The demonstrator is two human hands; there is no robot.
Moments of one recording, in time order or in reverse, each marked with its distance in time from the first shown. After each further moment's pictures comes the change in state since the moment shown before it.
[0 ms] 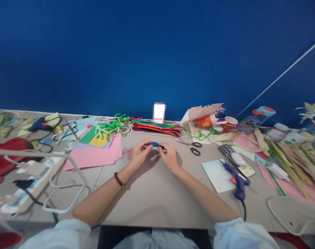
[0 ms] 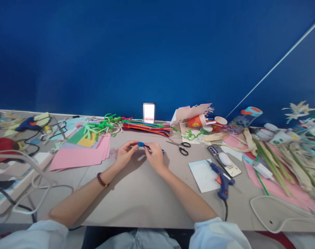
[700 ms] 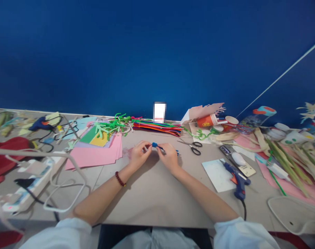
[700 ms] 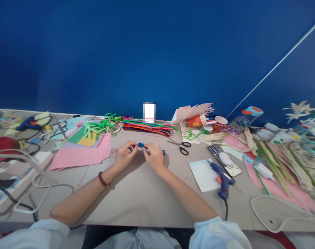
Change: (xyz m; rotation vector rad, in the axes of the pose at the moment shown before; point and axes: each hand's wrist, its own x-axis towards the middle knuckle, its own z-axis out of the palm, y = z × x) left_hand -0.003 0.004 -0.006 0.397 -0.009 0.338; right_hand -0.003 -0.007 0.000 -0.145 0.027 -0.135
